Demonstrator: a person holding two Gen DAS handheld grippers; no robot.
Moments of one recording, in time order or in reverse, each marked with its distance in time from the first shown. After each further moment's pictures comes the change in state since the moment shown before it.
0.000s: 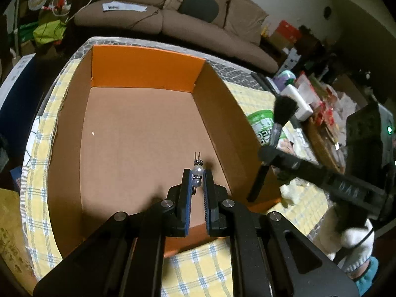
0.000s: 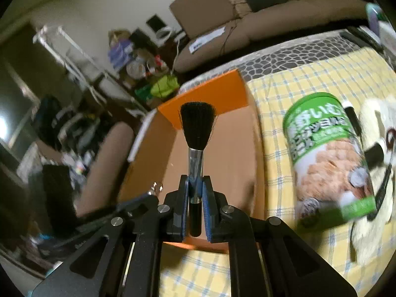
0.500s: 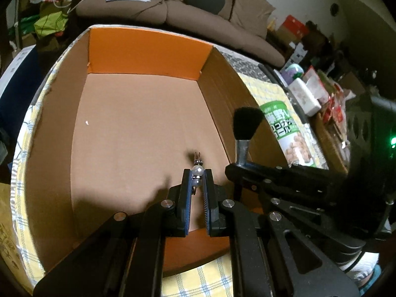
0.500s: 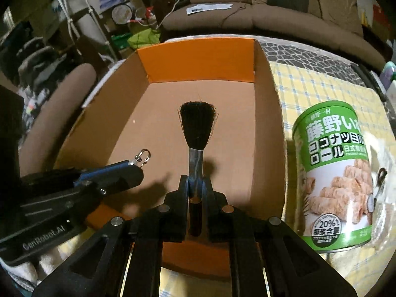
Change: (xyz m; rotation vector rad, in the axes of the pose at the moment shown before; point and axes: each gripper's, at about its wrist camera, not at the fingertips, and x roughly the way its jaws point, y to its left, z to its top) left arm 0.028 -0.001 -0.008 -0.005 0.048 0.024; right arm 0.065 0.018 -0.025 -0.236 0.184 -0.281
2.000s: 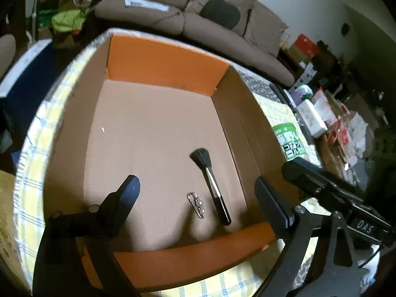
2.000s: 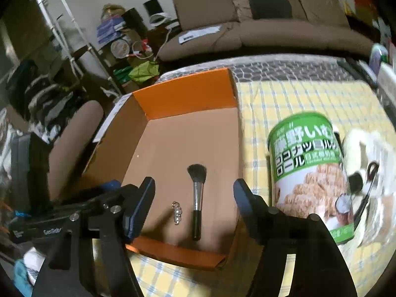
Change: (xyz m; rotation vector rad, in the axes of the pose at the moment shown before) left arm -0.012 0.020 0.008 -0.085 -0.101 0.030; right arm -0.045 -0.027 -0.001 0.082 -0.191 0.063
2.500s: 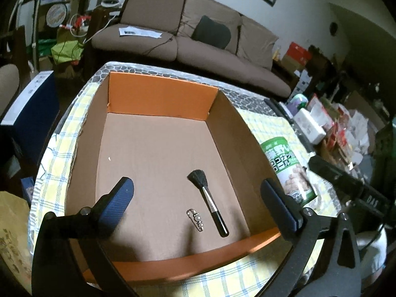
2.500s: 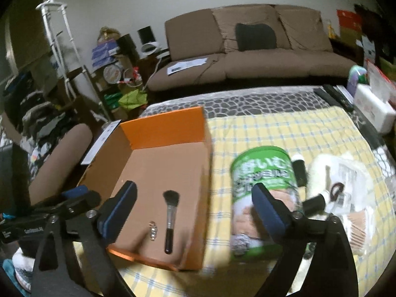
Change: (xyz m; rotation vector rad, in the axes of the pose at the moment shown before) left arm -0.022 -0.018 0.005 0.090 -0.117 0.031; right arm -0.038 -0.041 -0.002 0.052 -0.155 -0.063
